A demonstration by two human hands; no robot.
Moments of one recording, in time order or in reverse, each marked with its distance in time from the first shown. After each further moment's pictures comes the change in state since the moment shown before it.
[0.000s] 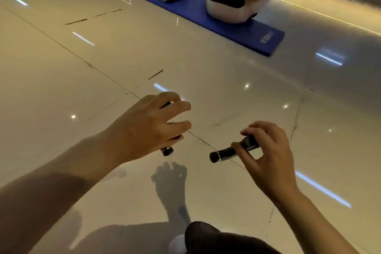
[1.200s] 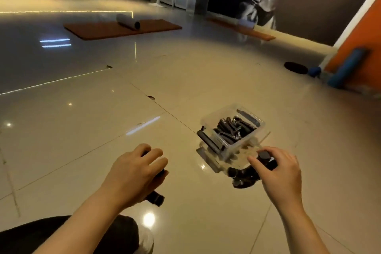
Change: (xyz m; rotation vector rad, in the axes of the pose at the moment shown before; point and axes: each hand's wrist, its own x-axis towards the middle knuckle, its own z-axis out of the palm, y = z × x) left_hand 0.167 0.628 -0.132 -0.601 0.098 0.879; right_hand -0.621 -0.038 -0.484 -0.530 0.826 1.315
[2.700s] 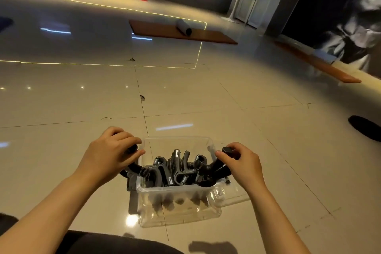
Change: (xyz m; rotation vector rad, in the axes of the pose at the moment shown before) left_hand 0.335 0.148 0.168 0.099 0.184 -0.688; right_hand 0.409 0.275 0.018 0.180 -0.650 -0.180
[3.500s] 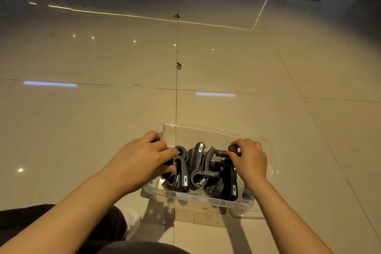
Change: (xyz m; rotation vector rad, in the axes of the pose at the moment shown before) left_hand 0.046 0.014 0.069 0.107 -0.351 0.104; right_hand 0.152 0.083 0.120 -0.462 -0.199 -0.254
